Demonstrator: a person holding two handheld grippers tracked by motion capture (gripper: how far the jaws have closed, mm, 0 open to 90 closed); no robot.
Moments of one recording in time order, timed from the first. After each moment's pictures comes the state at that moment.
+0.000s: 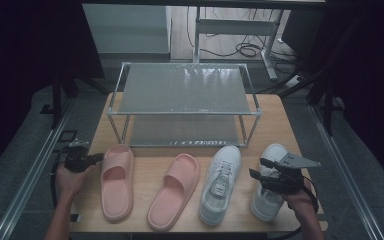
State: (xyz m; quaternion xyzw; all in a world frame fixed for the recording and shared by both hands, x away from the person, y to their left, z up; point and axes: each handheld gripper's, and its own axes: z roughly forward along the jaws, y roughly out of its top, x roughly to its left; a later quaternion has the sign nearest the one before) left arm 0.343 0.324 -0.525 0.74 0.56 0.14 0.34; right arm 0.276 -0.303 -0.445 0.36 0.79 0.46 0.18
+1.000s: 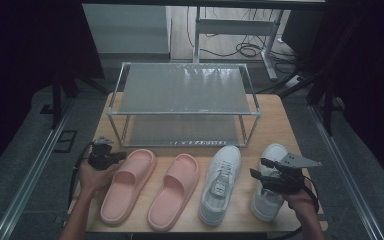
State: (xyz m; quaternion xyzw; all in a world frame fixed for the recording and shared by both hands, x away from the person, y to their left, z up) left arm 0.352 0.258 -0.515 0.77 0.51 0.12 0.36; right arm 0.276 -0.305 -0.445 0.36 0.79 0.47 0.18
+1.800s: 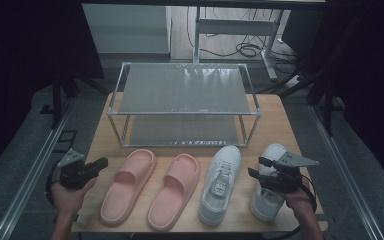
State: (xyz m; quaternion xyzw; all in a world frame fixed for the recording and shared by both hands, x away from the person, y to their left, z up) left arm 0.264 0.291 -0.474 0.71 0.52 0.18 0.44; right arm 0.279 -0.300 -0.445 0.36 0.79 0.47 0.18
